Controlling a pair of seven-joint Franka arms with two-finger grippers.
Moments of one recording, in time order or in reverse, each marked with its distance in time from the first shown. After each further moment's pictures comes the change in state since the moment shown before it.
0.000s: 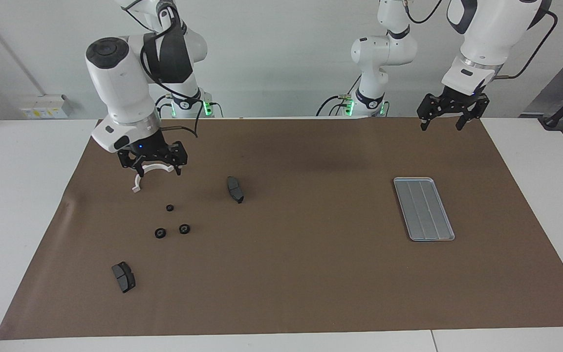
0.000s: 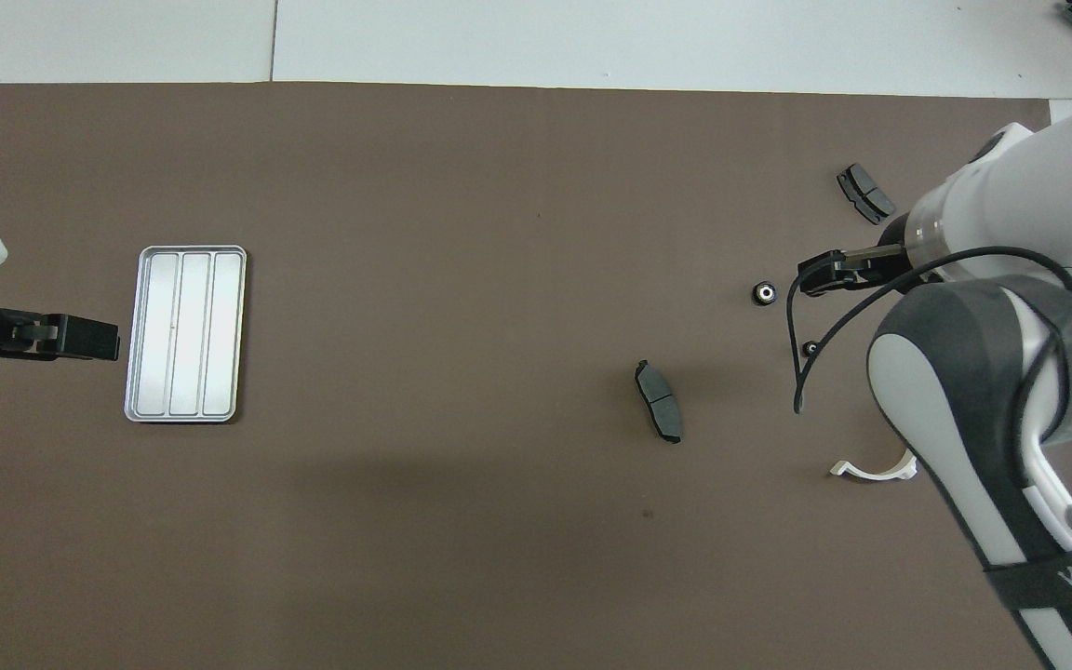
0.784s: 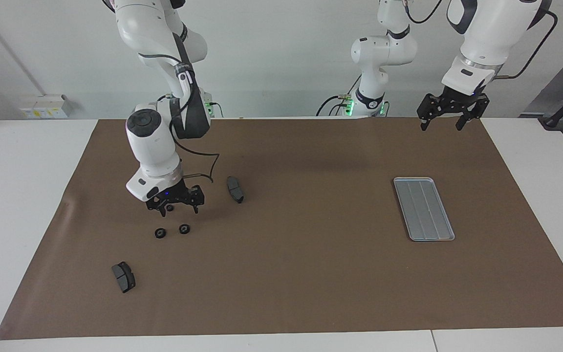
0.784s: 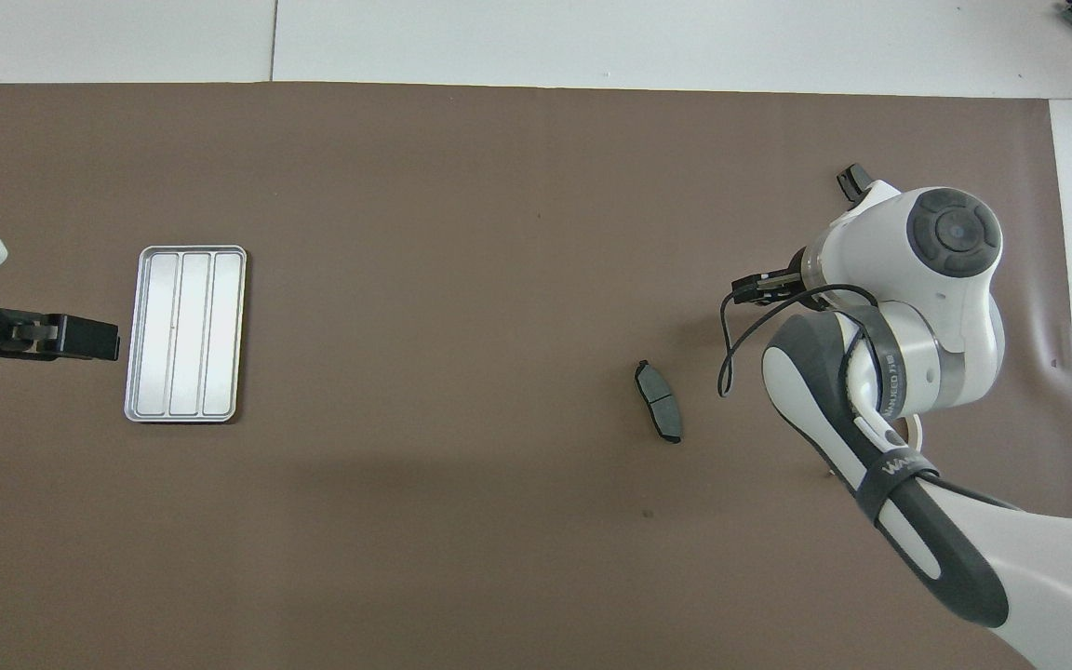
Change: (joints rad) left arm 0.000 0.000 0.000 0.000 0.000 0.000 0.000; right arm -0.005 0.158 -0.003 -0.191 0.000 0.383 -0.035
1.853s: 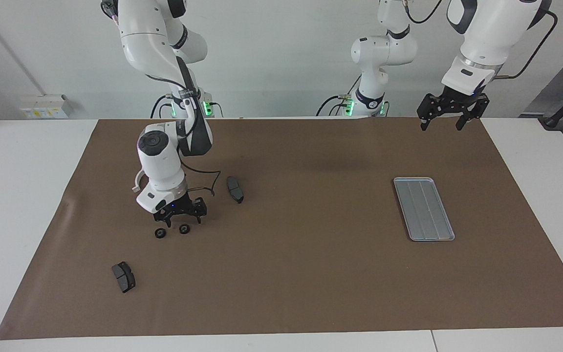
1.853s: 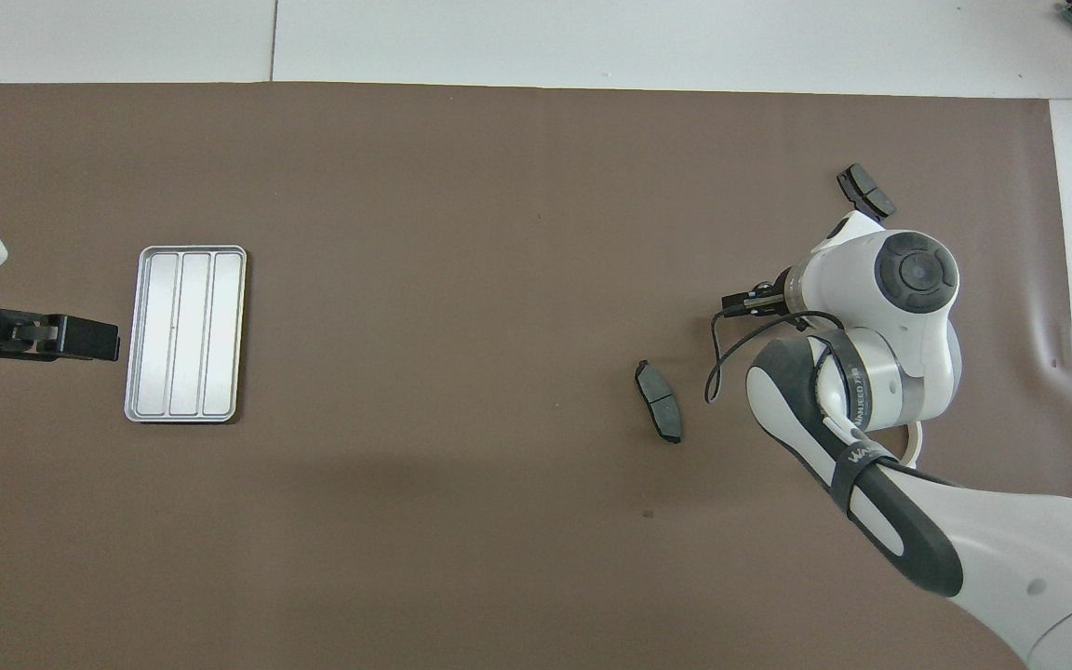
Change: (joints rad) left arm 0.000 0.000 0.000 0.000 0.000 0.000 0.000; right arm -0.009 0.066 0.000 -0.080 0.000 0.181 -0.009
